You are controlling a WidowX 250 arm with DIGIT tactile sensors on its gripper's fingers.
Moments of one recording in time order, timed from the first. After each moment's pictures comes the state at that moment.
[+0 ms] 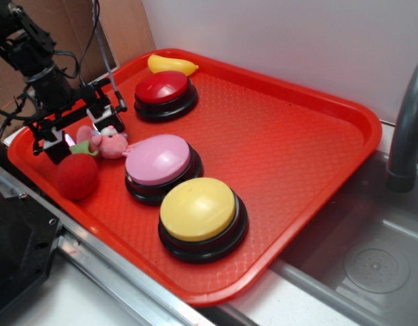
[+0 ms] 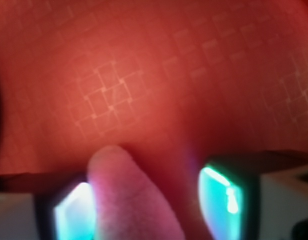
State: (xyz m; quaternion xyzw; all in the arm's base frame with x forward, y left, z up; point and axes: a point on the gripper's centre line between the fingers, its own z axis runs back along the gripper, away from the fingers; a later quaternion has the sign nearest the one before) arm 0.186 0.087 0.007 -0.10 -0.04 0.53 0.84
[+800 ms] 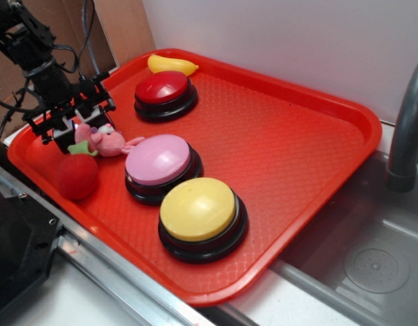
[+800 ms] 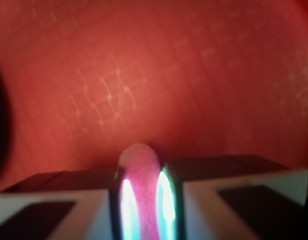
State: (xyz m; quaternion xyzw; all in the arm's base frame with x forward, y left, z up) arm 0.189 0.091 0.017 -0.09 -0.04 0.54 0.84
